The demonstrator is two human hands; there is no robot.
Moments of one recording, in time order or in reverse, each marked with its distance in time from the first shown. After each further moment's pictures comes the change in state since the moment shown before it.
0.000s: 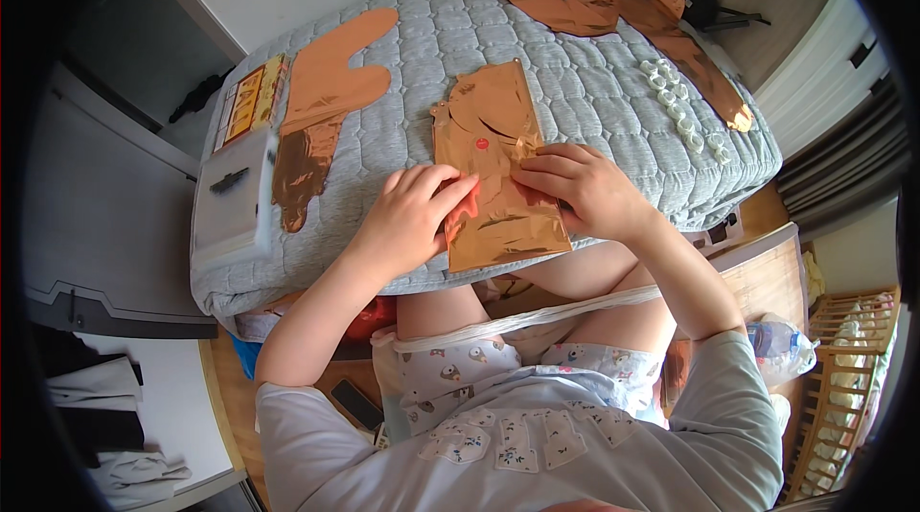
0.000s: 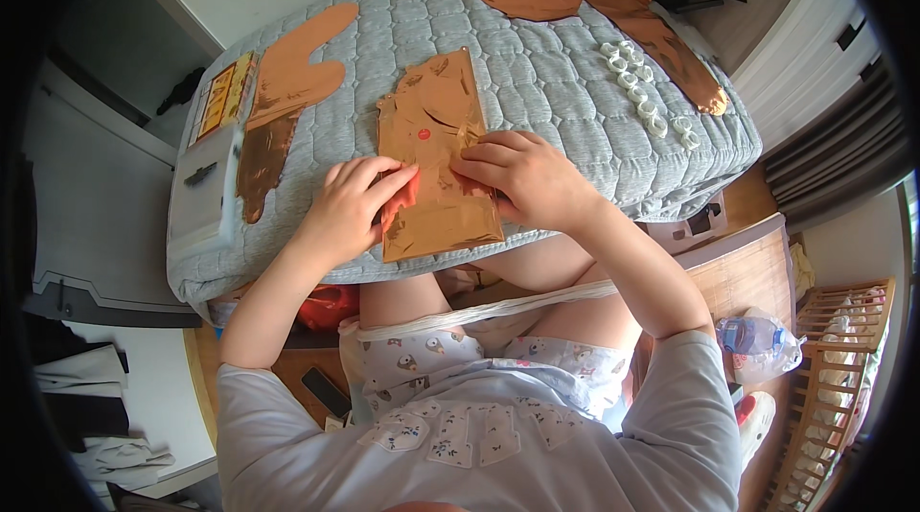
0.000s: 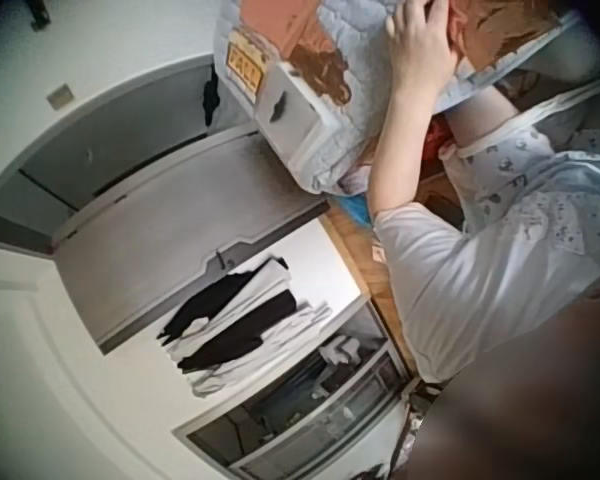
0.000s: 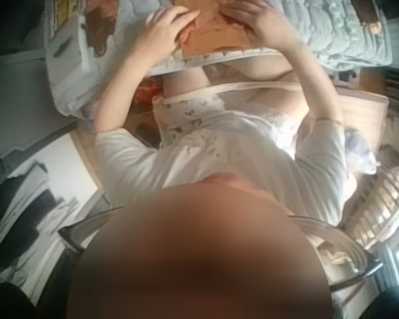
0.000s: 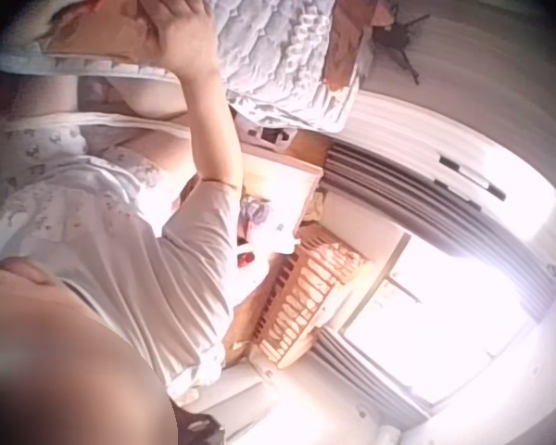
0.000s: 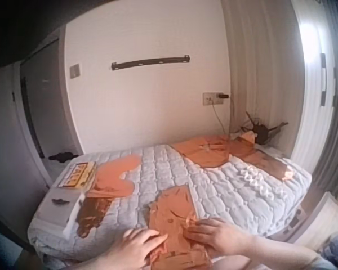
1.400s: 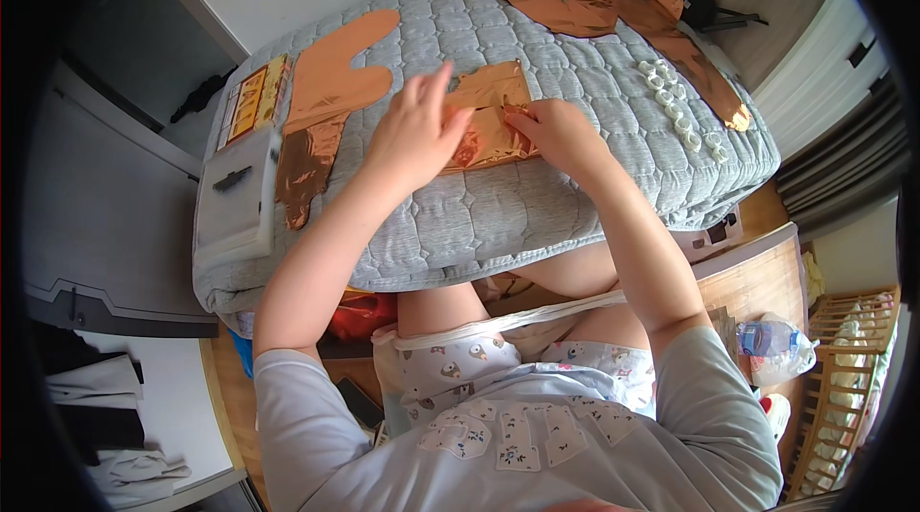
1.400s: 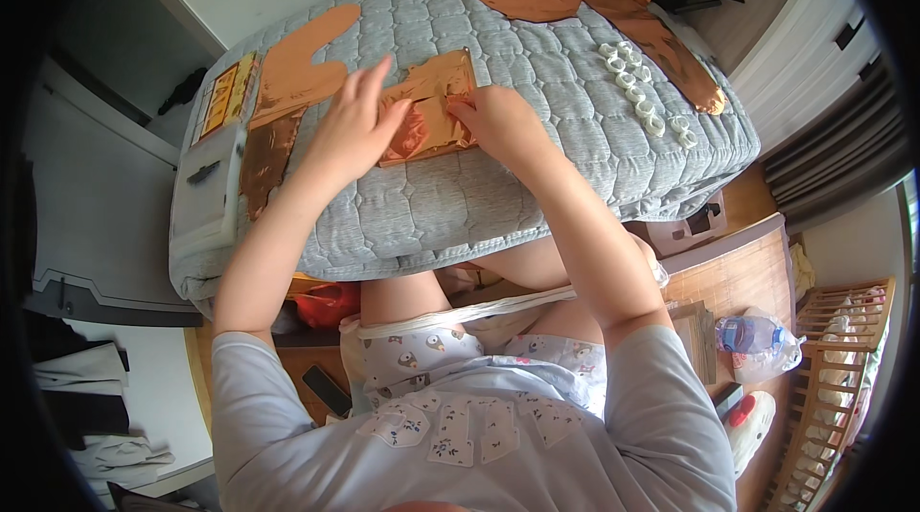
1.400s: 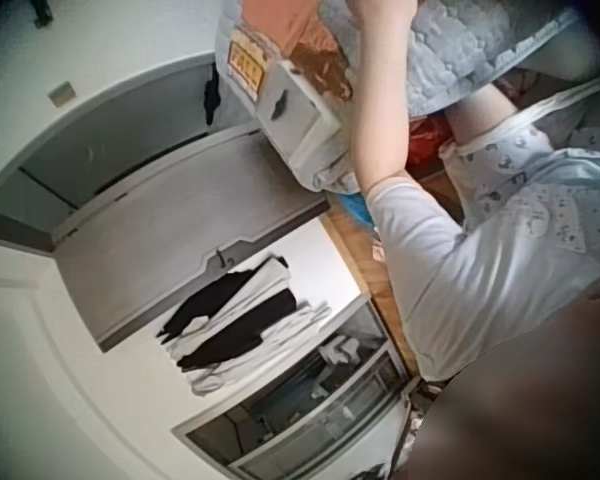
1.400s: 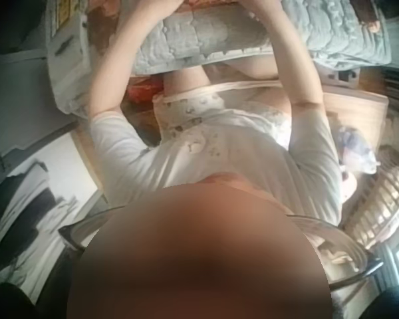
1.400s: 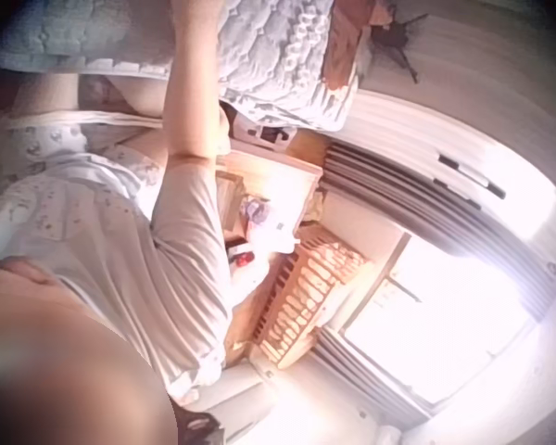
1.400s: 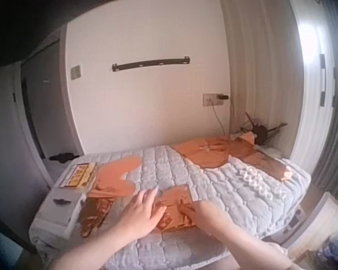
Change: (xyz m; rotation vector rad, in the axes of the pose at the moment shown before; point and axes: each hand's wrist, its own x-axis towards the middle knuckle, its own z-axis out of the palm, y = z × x) left_hand 0.079 -0.041 -0.005 -0.071 0.012 -0.416; right_hand 0.068 0.022 0.017 0.184 -0.025 0.843
